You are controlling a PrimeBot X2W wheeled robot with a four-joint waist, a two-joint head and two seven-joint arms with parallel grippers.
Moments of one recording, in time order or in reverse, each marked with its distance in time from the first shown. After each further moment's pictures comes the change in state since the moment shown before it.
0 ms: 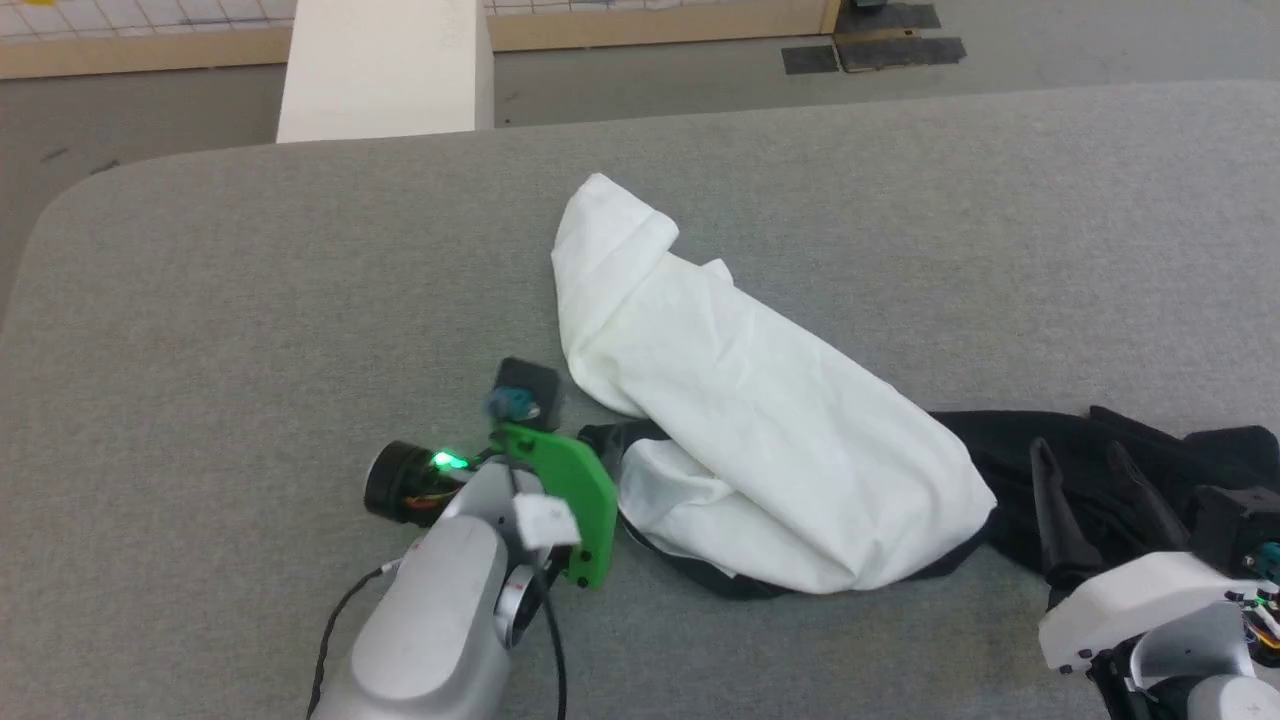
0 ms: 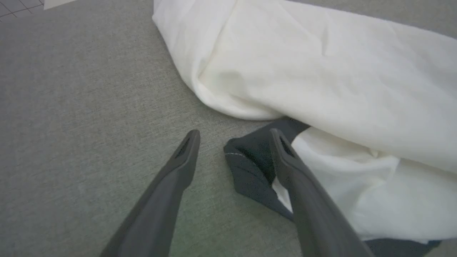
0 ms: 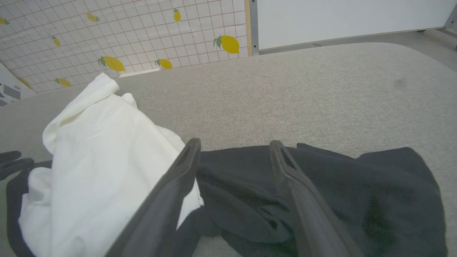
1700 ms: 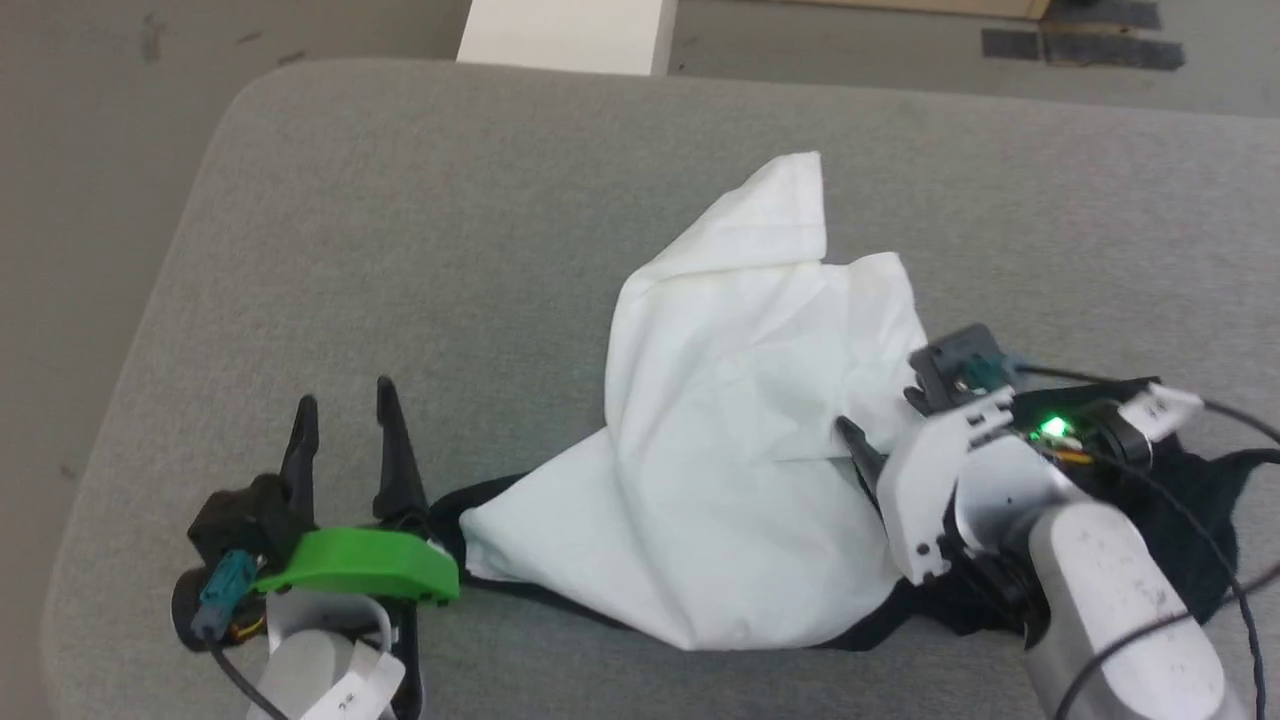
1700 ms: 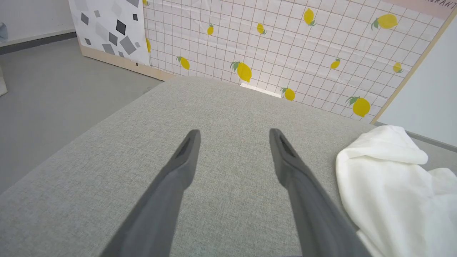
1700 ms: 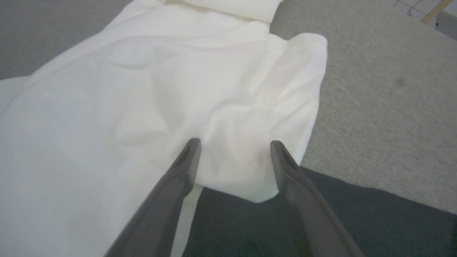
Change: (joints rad) left arm 0.306 0.030 0.279 -0.342 -0.137 0.176 -0.511; right arm -0.339 -0.083 0.367 0.171 -0.073 0.000 0.479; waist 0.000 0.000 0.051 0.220
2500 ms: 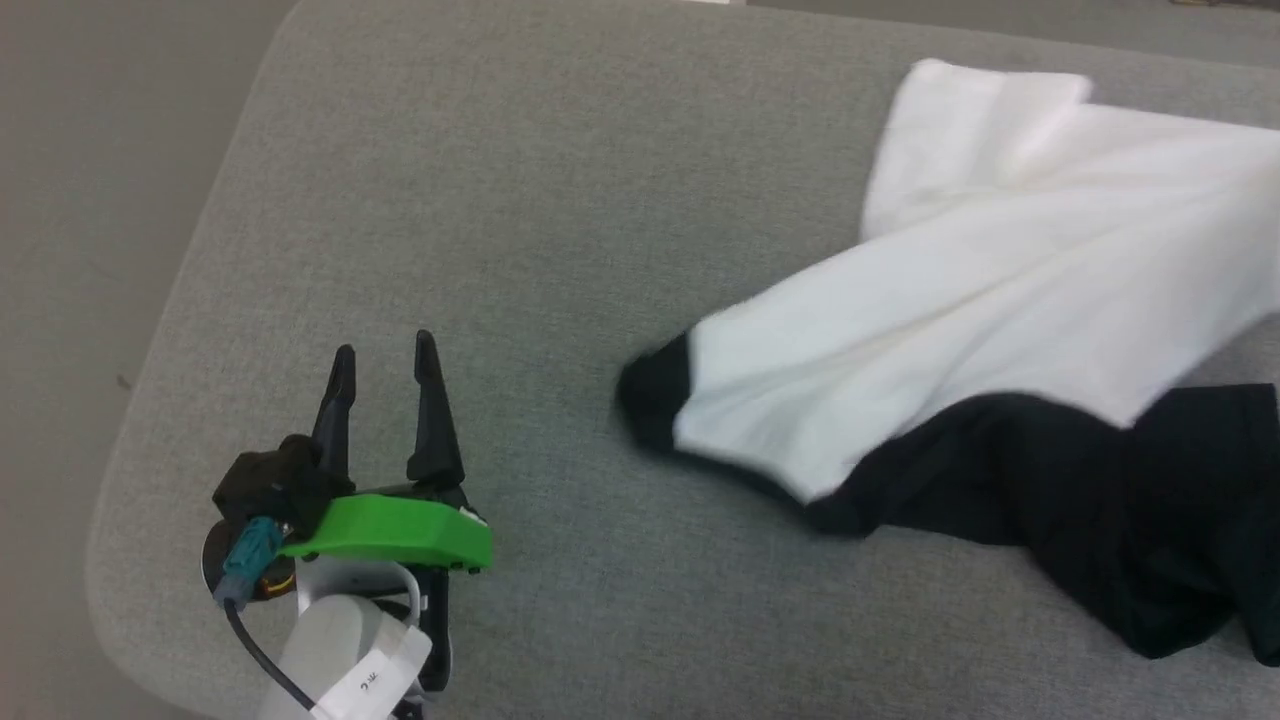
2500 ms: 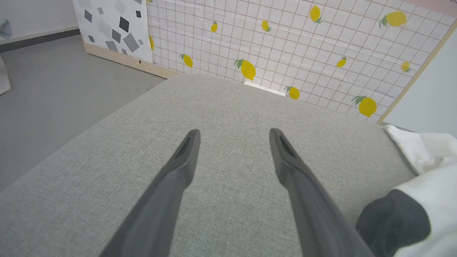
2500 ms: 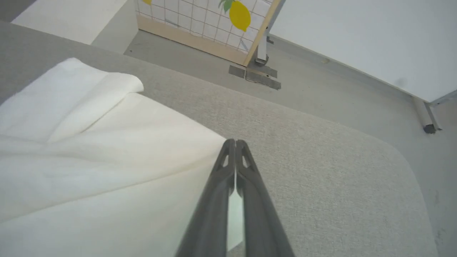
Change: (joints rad) left arm -0.057 -0.027 -0.037 -0.021 0.003 -0.028 -0.004; right arm -0.359 -0.216 -0.403 0.164 -0.200 0.000 0.023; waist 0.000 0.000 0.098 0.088
